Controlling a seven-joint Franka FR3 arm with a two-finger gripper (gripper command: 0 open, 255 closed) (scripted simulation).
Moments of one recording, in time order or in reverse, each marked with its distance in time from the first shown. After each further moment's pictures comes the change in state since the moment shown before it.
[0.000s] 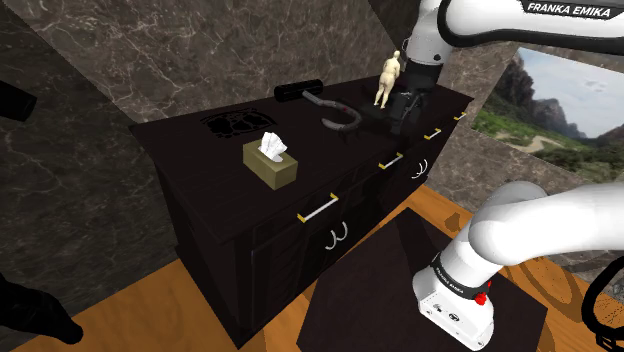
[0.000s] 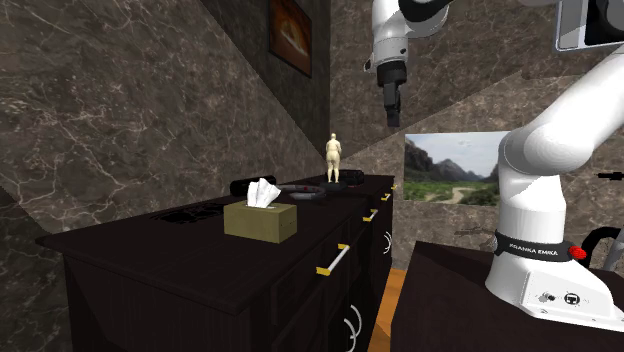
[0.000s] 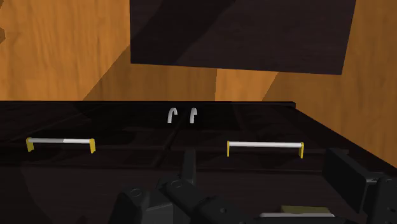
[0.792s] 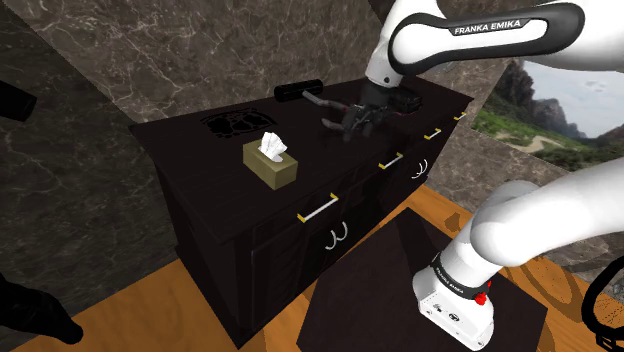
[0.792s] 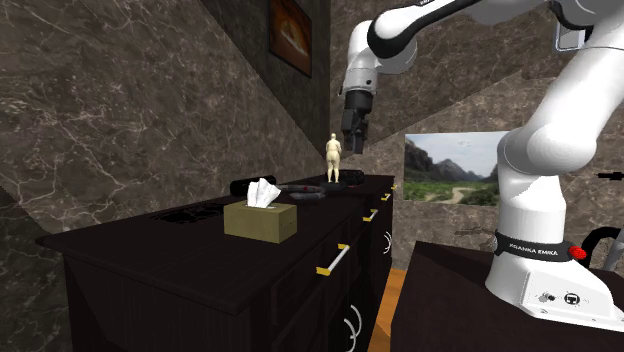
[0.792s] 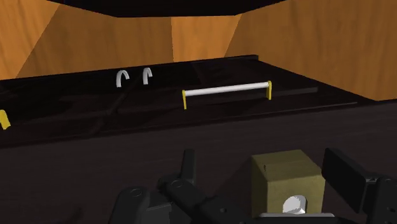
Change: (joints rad) arm 0.039 0.225 -0.010 -0.060 0.170 0.414 0.060
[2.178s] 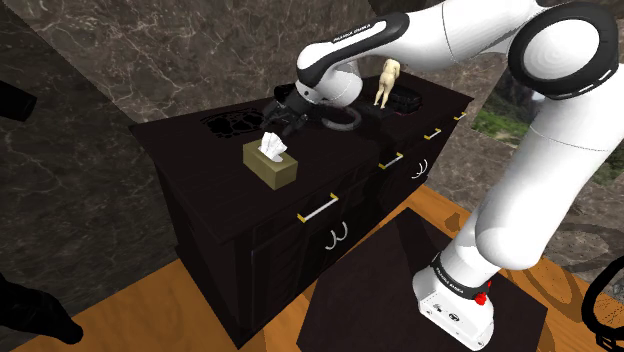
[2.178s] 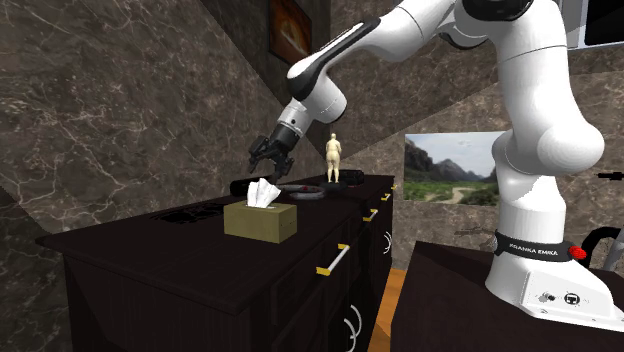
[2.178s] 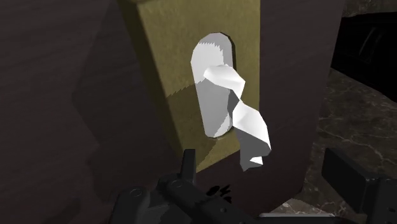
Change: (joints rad) arm 0.128 0.665 0.003 0.357 0.582 0.595 -0.201
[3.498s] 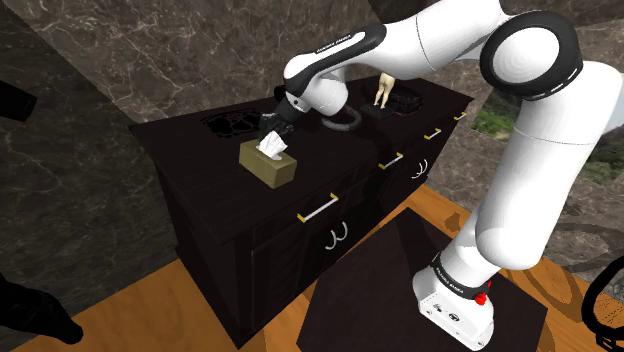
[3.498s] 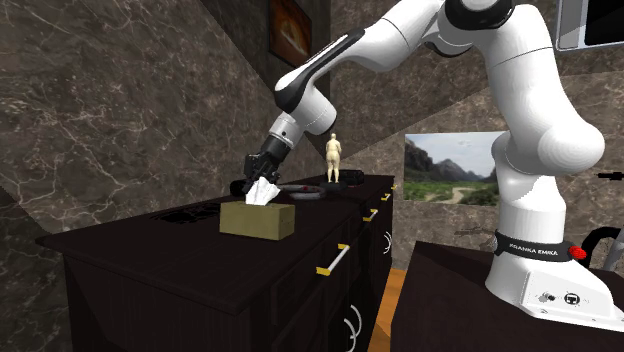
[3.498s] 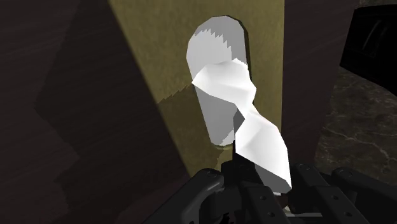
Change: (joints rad) arm 0.007 0.113 0.026 0.064 0.067 0.068 -0.047
